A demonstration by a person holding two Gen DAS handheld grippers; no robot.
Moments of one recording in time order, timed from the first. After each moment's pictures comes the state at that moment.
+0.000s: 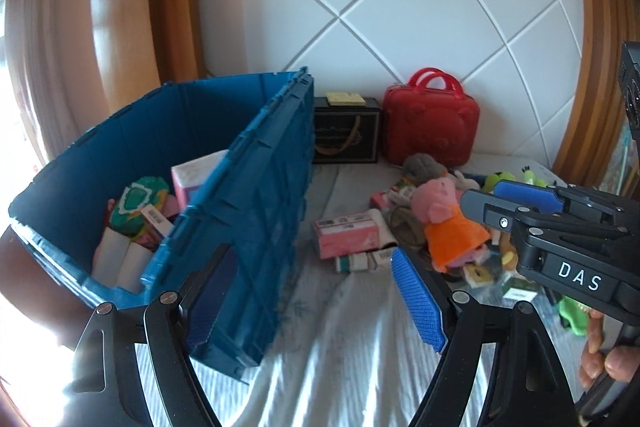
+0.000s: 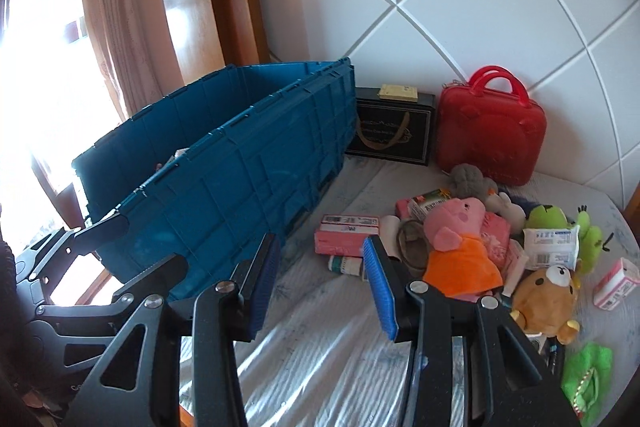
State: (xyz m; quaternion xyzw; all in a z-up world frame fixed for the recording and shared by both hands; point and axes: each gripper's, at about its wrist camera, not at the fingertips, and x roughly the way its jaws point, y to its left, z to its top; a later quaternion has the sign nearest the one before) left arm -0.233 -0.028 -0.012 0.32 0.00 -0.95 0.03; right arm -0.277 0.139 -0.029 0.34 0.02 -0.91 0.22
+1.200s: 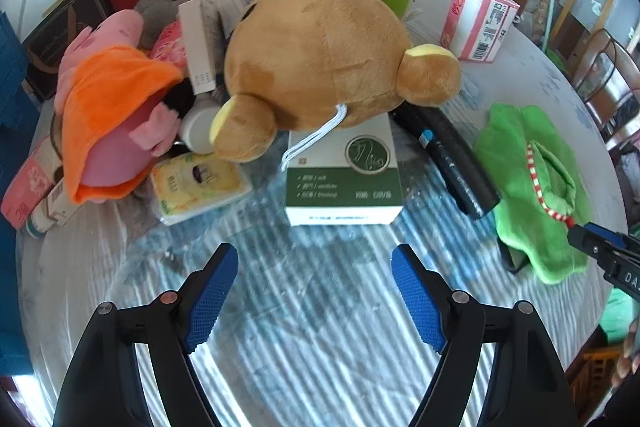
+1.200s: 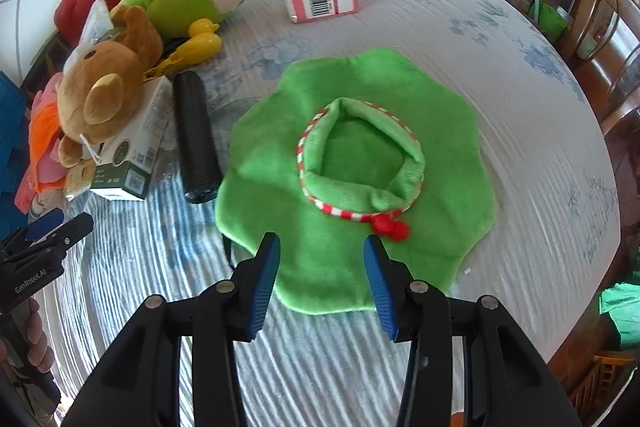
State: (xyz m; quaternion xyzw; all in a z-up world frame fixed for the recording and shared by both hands) left arm -0.346 0.333 -0.239 0.52 -0.11 -0.83 -0.16; right arm -0.237 0.582 -0.254 0.54 -0.16 -0.82 -0.12
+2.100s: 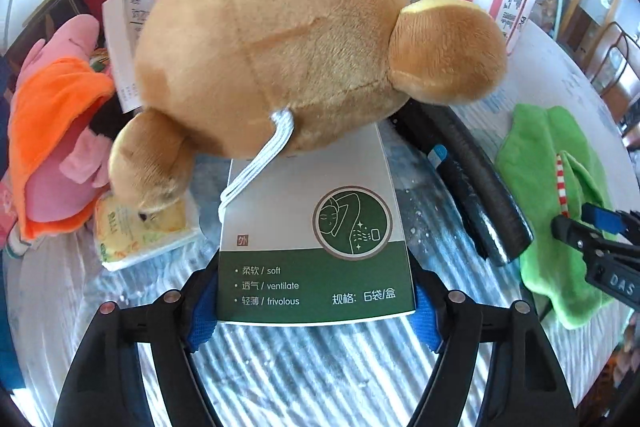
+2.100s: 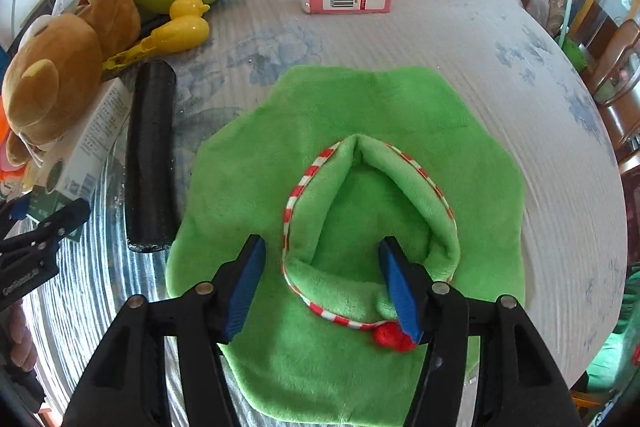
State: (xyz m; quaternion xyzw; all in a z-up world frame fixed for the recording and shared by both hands) left arm -0.361 0.348 -0.269 0.53 -0.11 -0.83 -0.16; right arm -0.299 0.575 -0.293 0.56 -0.09 -0.82 -0.10
